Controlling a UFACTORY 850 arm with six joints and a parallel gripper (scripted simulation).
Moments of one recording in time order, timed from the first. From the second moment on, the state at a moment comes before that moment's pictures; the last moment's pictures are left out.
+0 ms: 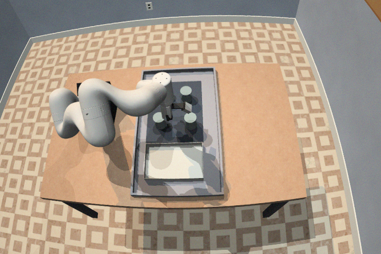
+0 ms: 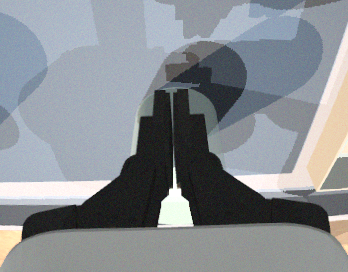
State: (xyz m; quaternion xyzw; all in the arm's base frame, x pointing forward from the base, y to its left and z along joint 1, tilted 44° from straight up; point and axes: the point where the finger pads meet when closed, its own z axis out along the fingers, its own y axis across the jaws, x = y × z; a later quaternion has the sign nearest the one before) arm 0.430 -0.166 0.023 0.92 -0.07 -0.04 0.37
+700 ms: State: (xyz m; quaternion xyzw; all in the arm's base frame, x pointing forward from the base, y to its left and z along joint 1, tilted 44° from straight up) arm 0.427 -0.165 0.023 0.92 -0.07 -0.04 0.37
